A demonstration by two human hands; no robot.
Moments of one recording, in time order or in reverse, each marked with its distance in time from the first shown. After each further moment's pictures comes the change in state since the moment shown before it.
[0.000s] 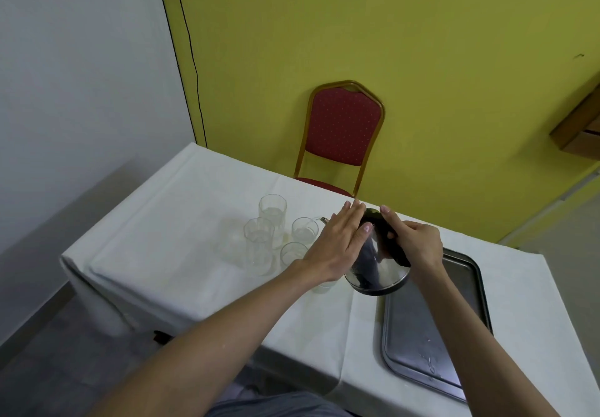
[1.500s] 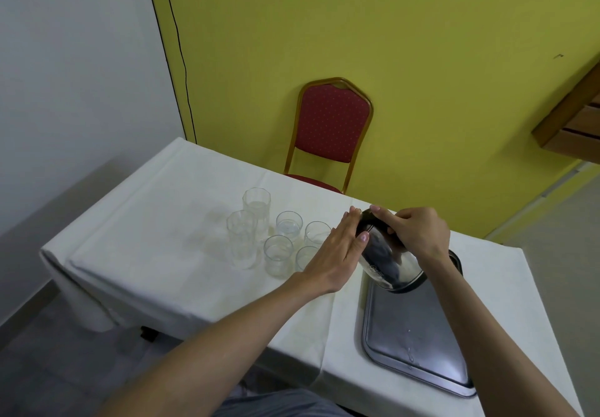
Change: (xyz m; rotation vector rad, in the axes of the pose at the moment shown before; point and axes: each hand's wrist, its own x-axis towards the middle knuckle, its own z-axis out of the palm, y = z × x) left_hand -0.013 0.021 0.041 -0.148 -0.047 -0.076; right_hand 0.004 -0.011 -0.043 -0.462 0.018 -0.274
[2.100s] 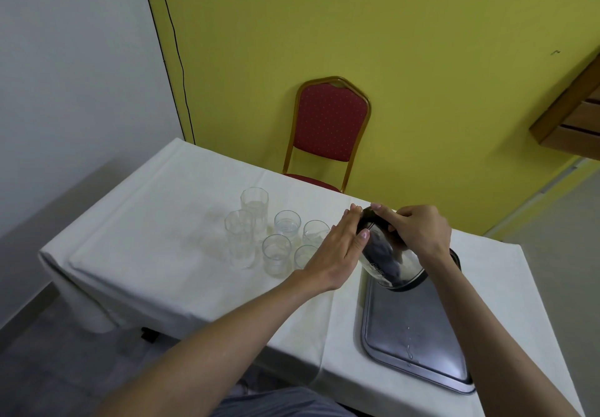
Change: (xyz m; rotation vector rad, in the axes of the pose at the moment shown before) left_hand 0.003 0.004 0.002 -0.004 0.006 0.013; right_hand -0.001 0.000 -0.006 0.002 0.019 0.019
